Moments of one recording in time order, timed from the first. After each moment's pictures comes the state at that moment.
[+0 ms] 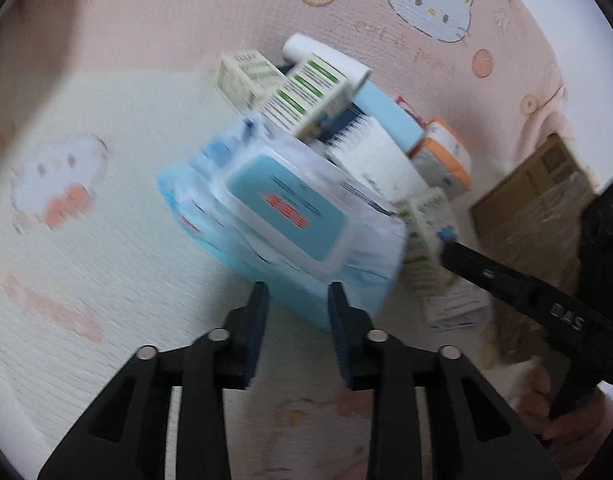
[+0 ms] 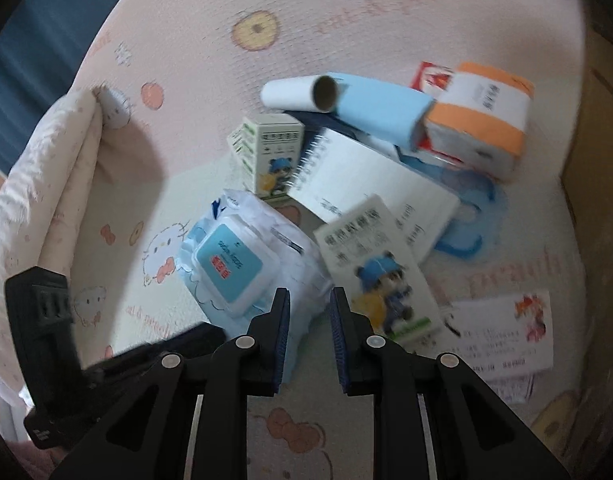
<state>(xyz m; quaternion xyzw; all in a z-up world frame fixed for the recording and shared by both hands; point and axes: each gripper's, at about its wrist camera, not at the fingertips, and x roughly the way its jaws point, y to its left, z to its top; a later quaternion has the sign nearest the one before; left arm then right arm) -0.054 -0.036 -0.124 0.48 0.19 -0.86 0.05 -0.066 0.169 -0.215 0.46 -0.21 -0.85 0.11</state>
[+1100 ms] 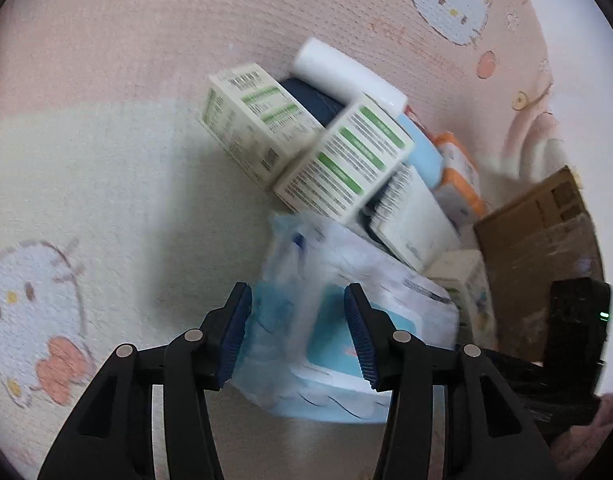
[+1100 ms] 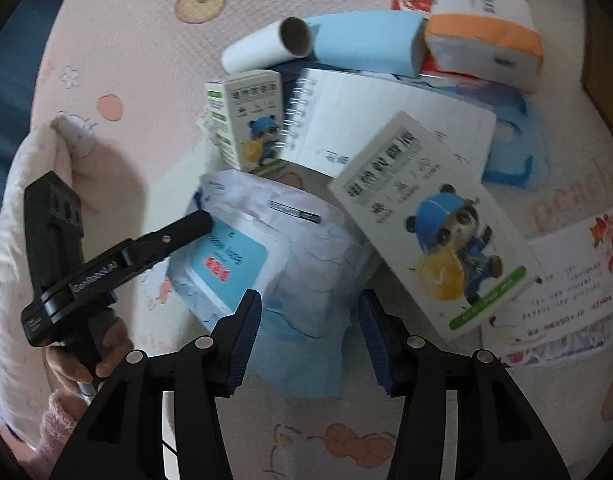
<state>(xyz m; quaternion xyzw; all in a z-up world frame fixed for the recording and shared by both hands) -0.139 -0.116 -0.142 0.52 0.21 -0.83 -0.08 -0.098 0.137 -0.252 0.53 -0.29 -0.80 0.07</state>
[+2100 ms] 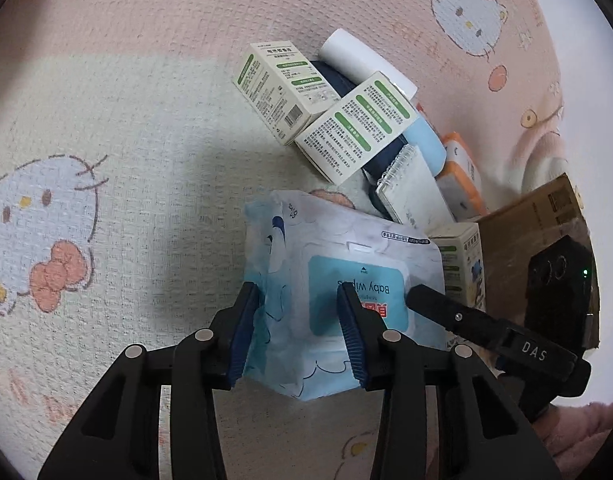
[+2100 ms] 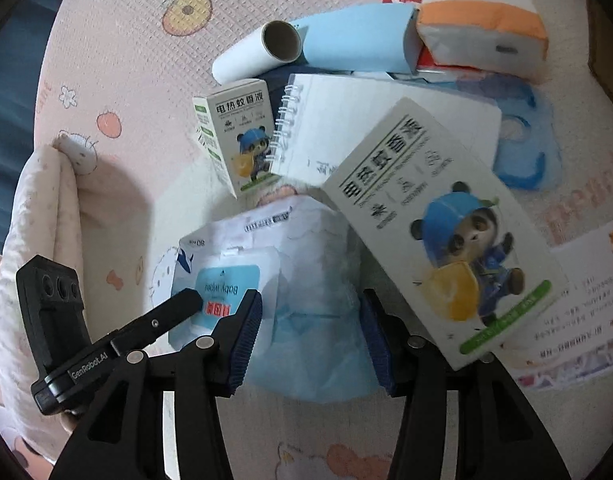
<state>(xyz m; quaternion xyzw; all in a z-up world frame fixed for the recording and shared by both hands) -0.100 -0.112 -0.149 0.51 0.26 -0.82 -0.03 -0.114 0.141 -0.265 0.51 -0.32 -0.79 0.09</state>
